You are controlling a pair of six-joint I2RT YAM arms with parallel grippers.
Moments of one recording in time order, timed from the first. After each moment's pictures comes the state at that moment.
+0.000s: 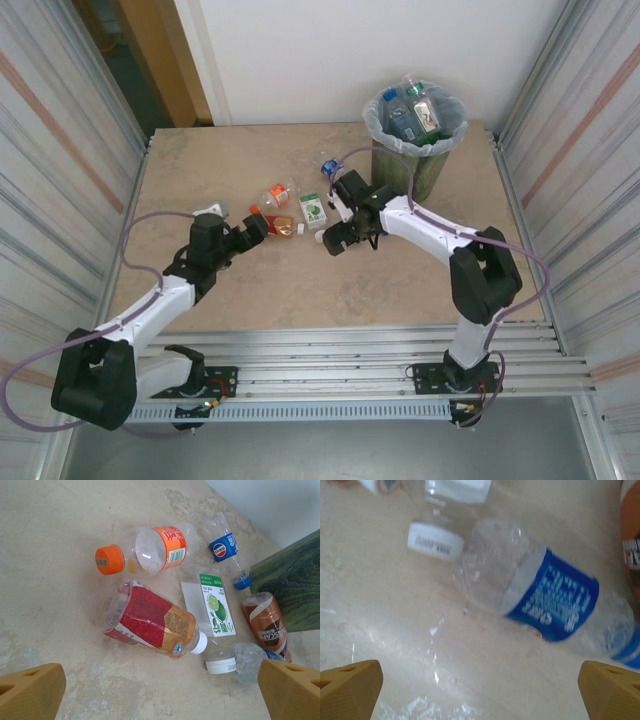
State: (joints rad) left arm -0.32 1.13 0.56 0.05 0.03 -0.72; right arm 0.63 1.80 1.40 -0.77 0.02 0.06
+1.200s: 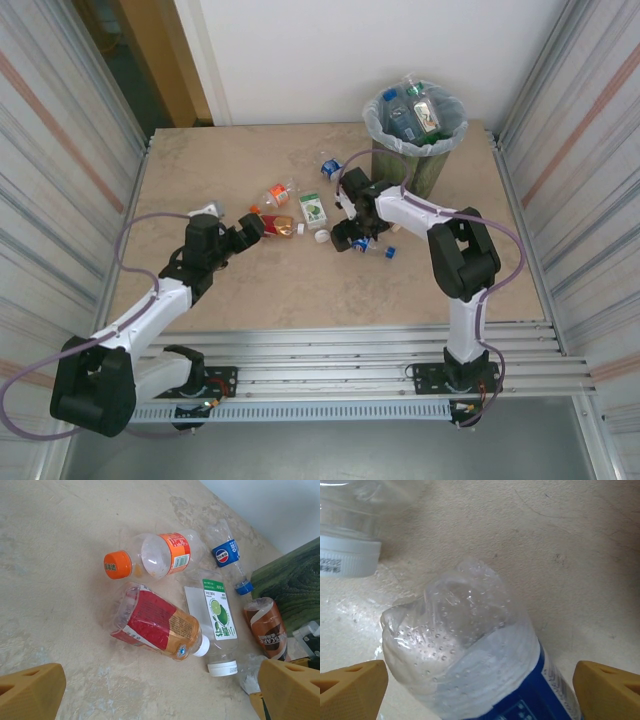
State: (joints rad) left arm -0.30 1.10 0.55 0.02 0.03 -0.72; right arm 0.55 1.97 1.46 -0.80 0.00 0.03
